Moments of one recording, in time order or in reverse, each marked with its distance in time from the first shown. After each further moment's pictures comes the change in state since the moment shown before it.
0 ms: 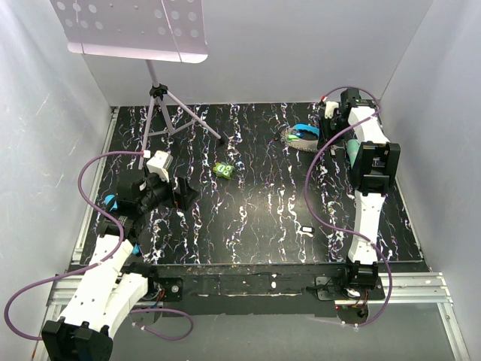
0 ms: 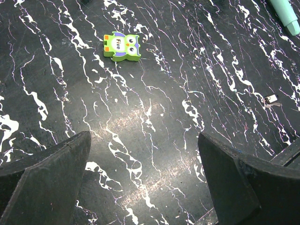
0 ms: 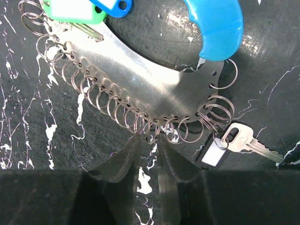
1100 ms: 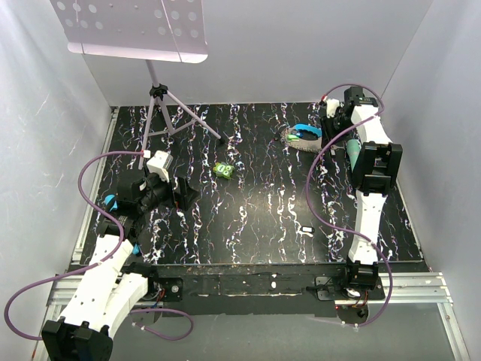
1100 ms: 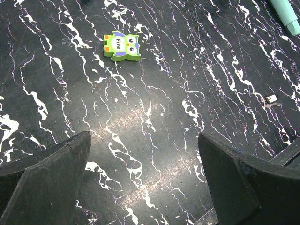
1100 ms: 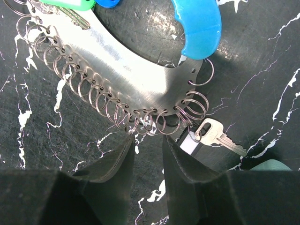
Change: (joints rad) left arm 0.000 0.001 0.000 0.000 0.000 0.000; right arm -0.018 0.000 0.035 -0.031 0.026 -0.159
